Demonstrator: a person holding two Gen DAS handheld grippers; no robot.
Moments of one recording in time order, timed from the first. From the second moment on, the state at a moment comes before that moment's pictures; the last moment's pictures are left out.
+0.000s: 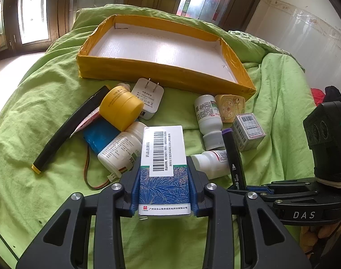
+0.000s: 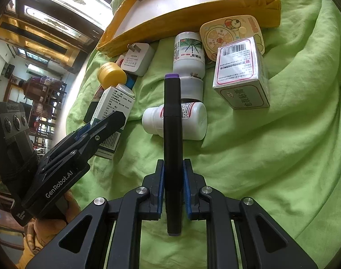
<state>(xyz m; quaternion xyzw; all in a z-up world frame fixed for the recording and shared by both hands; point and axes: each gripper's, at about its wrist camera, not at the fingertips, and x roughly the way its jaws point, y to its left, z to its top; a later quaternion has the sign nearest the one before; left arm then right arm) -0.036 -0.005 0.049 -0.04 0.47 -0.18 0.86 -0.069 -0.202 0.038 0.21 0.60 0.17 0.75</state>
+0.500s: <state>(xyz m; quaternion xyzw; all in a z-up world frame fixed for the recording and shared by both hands) -0.028 -0.003 0.076 -0.06 0.45 -0.19 0.87 -0.066 -0.199 0.066 0.21 0.56 0.18 0.78</state>
